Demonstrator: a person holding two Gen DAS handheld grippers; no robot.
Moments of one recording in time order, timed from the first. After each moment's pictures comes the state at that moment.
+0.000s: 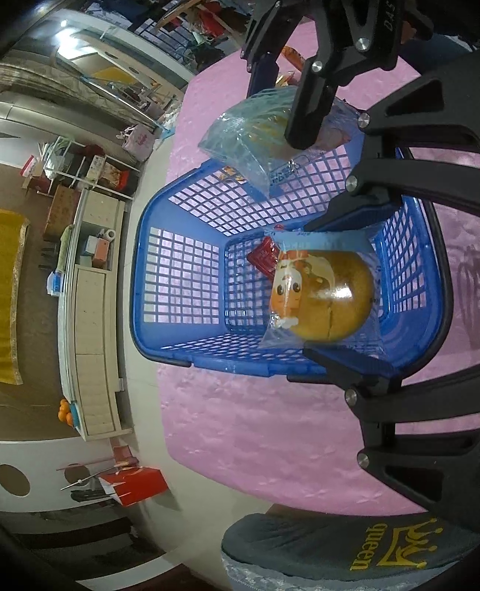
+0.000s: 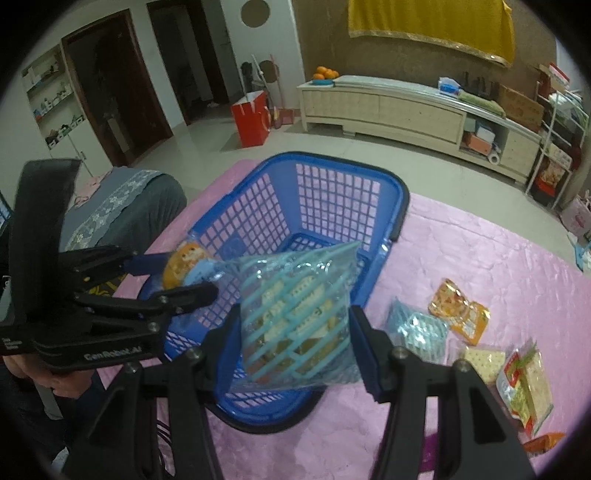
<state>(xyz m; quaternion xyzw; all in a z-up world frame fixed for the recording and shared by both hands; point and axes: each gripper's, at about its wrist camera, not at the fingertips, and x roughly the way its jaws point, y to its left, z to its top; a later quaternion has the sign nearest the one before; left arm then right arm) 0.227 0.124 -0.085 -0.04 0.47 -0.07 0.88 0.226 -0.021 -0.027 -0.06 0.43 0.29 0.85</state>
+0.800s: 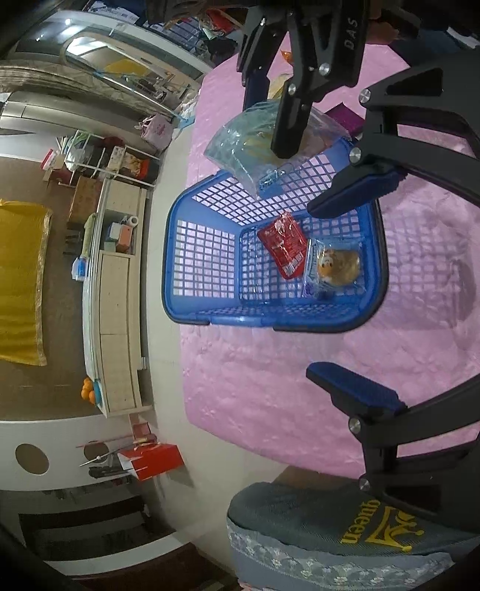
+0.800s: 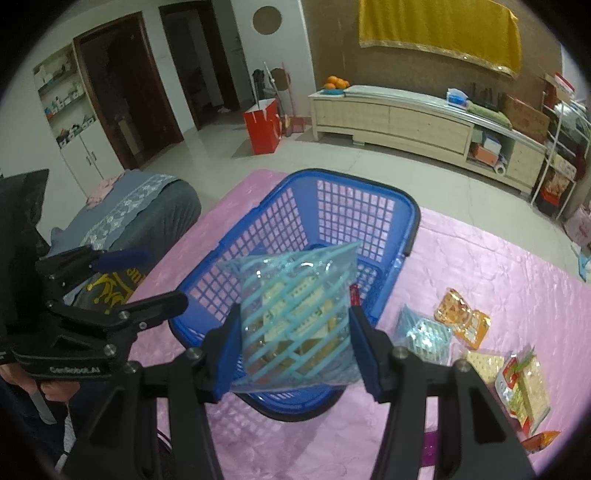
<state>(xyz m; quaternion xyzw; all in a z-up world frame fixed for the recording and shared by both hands) 0.174 0.138 -0.047 -0.02 0.43 -0.03 0.90 0.208 -0.010 -0.005 -0.07 0.42 0.31 0.85</state>
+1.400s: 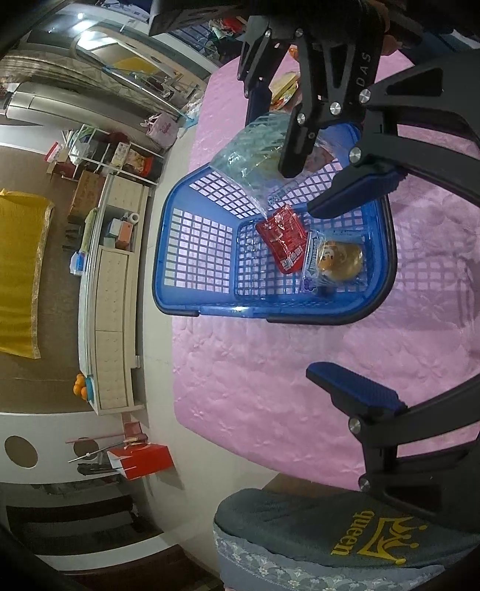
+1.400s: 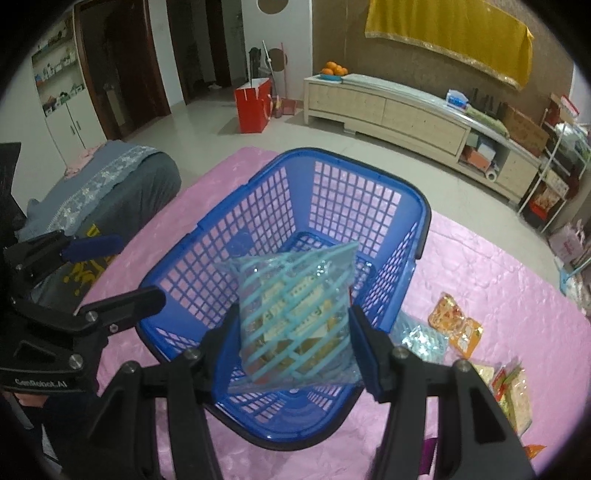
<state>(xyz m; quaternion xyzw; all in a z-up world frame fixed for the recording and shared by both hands) 0.185 0.149 -0.065 -0.05 0.43 -0.02 0.90 0.219 0.018 -0.029 -0.13 0.43 0.27 0.85</state>
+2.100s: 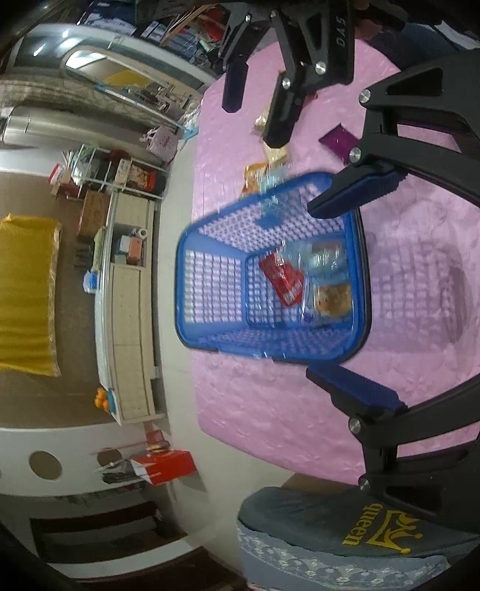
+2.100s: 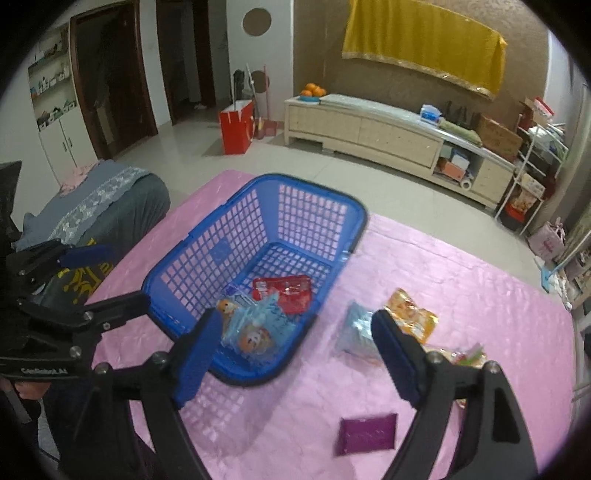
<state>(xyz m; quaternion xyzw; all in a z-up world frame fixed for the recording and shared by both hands) 0.152 0.100 -0.029 -0.01 0.40 -0.04 0.91 0.182 -0.055 0.023 -0.11 0.39 0.24 0.88</state>
